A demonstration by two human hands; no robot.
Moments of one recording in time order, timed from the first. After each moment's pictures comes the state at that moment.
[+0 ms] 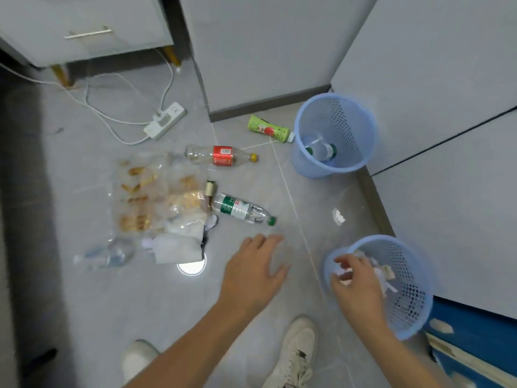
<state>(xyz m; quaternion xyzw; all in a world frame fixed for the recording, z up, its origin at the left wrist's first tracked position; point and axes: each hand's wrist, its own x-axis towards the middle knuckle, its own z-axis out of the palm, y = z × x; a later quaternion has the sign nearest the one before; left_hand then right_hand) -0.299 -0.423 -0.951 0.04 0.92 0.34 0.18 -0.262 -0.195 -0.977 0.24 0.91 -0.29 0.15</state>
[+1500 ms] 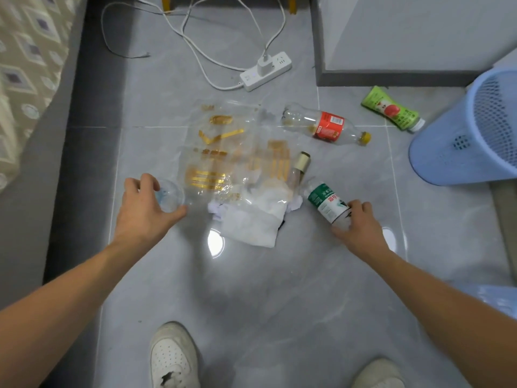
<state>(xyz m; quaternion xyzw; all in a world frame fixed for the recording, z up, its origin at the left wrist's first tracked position) -0.268 -0.787 -1.142 -0.31 0.91 0.26 0.09 -0.375 -0.365 -1.208 0.01 0.96 -0.16 0.25</state>
